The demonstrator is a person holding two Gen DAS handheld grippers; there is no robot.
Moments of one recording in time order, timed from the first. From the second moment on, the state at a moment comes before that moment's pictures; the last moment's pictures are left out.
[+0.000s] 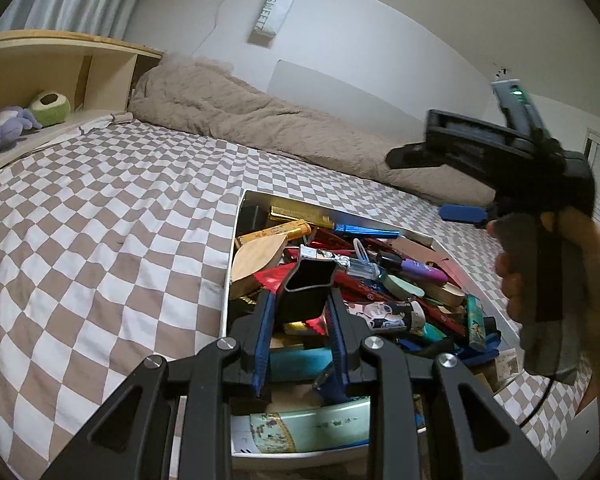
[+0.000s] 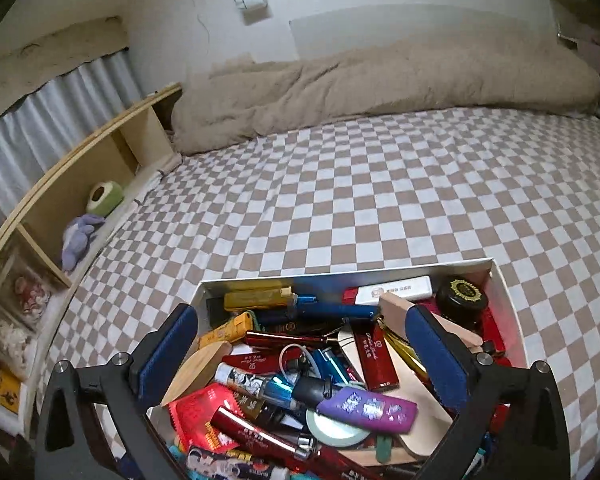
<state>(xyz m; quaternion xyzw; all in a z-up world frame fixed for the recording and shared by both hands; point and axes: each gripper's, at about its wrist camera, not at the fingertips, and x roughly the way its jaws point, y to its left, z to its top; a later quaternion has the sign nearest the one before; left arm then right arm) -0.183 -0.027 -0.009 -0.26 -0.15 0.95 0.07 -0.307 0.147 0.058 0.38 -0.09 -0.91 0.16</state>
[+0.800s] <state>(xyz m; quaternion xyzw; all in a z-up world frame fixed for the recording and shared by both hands) -0.287 -0.032 0.037 -0.34 -0.06 0.94 0.06 -0.230 0.192 0.053 0.37 -0.12 -0.90 0.21</state>
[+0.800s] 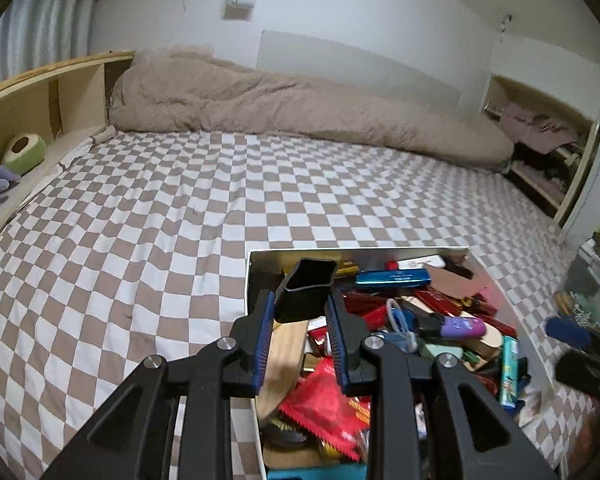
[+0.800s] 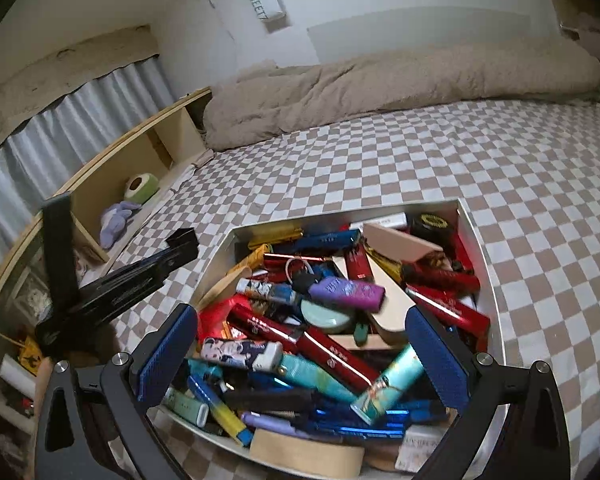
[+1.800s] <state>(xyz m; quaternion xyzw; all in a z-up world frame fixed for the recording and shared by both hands) -0.247 -0.030 0.072 -0.33 -0.07 0.94 0.04 -0.178 0.220 0.099 0.30 -0.10 -0.93 0.20</state>
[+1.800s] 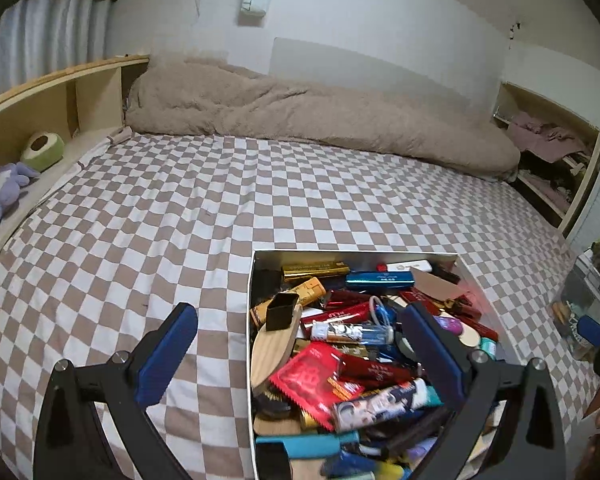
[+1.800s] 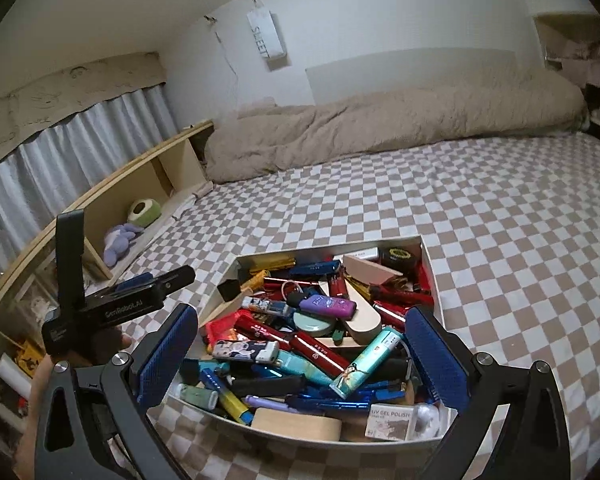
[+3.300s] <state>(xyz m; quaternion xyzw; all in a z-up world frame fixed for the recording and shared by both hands) -0.020 0.038 0.102 -0.28 -0.02 0.96 0.07 -0.018 0.248 0.109 0.25 0.00 -0.96 0.14</state>
